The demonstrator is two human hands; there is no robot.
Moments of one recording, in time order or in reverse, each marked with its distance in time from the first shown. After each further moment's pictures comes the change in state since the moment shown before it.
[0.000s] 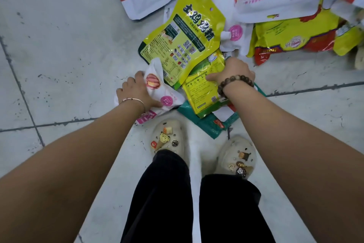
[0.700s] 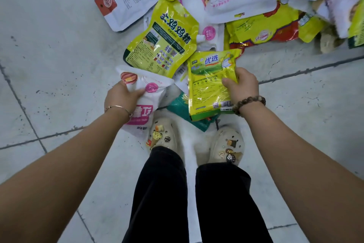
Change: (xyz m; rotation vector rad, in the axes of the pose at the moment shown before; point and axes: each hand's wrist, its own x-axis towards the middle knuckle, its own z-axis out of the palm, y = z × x) left_hand -0.031 0.005 -0.035 -0.441 0.109 -0.092; right_hand -0.051 0.078 -0.016 0.611 0.122 -0.063
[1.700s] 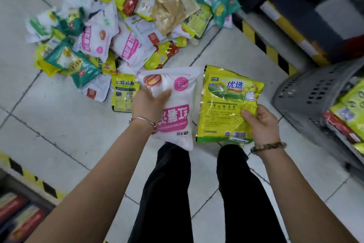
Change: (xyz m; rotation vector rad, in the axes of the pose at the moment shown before) left_hand -0.369 0.257 -0.164 -0.009 -0.258 0.534; right_hand -0.369 0.034 -0.261 0.892 0.473 0.277
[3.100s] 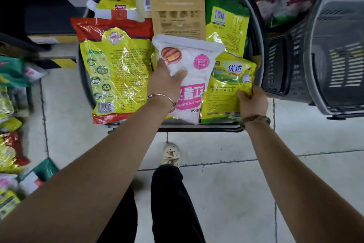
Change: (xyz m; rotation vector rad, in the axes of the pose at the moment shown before) left_hand -0.258 0.221 0.621 0.413 -0.414 0.612; right_hand 0.058 0.288 -0.533 0.022 0.795 0.410
